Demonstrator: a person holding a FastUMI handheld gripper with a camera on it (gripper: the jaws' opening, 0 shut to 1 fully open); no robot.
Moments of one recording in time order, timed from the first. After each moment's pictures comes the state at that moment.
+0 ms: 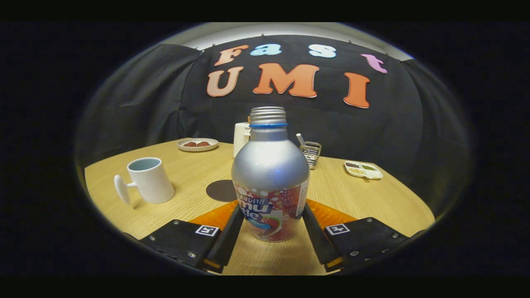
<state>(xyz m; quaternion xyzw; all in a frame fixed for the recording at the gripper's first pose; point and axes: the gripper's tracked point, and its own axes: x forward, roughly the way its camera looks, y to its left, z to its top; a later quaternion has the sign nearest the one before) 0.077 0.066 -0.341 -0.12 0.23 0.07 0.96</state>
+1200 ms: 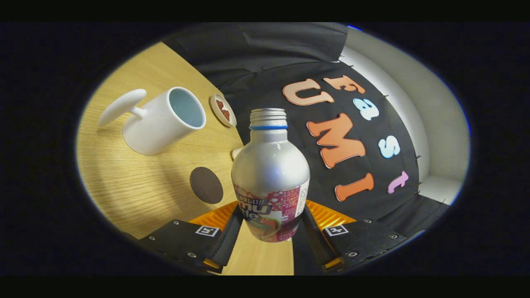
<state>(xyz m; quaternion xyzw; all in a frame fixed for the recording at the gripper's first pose) 0.094 0.122 -0.286 -0.59 0.08 0.08 0.80</state>
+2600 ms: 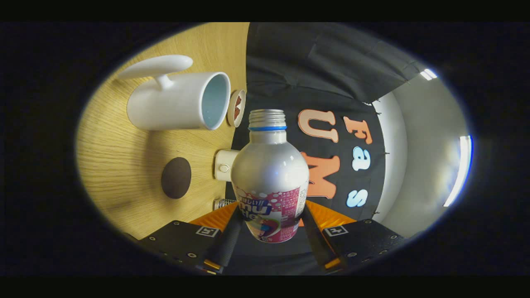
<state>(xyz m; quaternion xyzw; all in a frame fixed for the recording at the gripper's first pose) 0.114 0.162 -0.250 -0.76 -0.03 0.08 0.64</state>
